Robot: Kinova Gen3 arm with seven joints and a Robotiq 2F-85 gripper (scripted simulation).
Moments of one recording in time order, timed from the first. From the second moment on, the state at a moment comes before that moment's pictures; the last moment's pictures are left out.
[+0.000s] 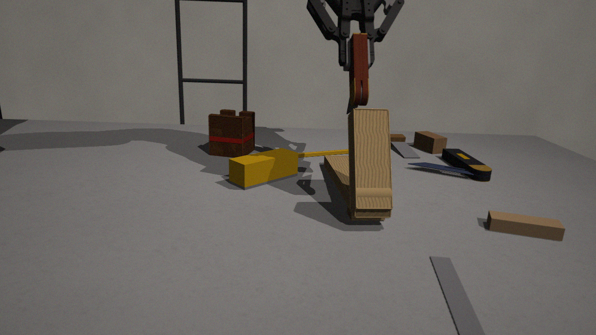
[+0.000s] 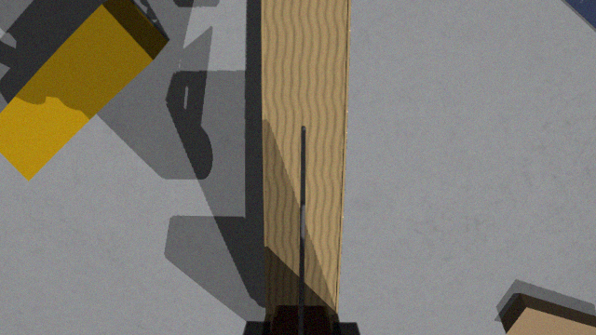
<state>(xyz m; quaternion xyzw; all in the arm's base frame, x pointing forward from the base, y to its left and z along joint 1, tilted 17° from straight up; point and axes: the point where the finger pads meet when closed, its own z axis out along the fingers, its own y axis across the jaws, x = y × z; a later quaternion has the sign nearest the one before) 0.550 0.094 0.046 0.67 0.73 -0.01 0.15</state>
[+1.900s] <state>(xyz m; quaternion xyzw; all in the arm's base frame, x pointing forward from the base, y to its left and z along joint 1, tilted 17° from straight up) 0.564 0.080 -0.010 0.67 0.73 -0.01 0.15</state>
